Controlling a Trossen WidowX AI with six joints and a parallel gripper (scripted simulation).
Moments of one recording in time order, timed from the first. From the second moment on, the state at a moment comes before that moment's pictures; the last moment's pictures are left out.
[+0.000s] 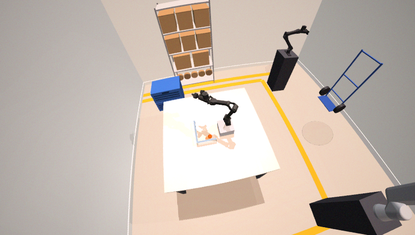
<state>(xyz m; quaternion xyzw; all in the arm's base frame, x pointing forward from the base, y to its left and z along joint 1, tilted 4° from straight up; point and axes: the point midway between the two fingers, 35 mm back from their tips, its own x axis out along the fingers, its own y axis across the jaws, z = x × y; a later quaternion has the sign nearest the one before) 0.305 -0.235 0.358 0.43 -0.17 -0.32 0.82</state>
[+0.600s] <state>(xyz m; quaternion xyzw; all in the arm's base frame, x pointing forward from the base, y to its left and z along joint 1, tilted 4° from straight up) 0.370 -0.047 0.166 -0.07 0.37 -0.06 0.93</state>
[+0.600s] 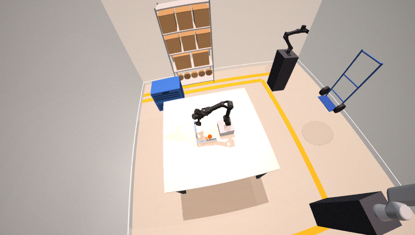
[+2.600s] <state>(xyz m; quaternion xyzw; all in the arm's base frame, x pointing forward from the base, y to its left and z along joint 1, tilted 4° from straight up) 0.253 0.101 -0.011 -0.53 0.46 0.49 0.52</state>
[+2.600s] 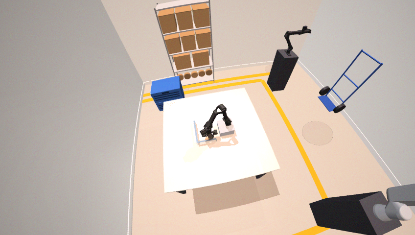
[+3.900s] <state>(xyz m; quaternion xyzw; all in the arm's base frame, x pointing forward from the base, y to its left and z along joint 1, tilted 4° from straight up) 0.241 0.098 0.117 -0.53 0.46 0.49 0.52</state>
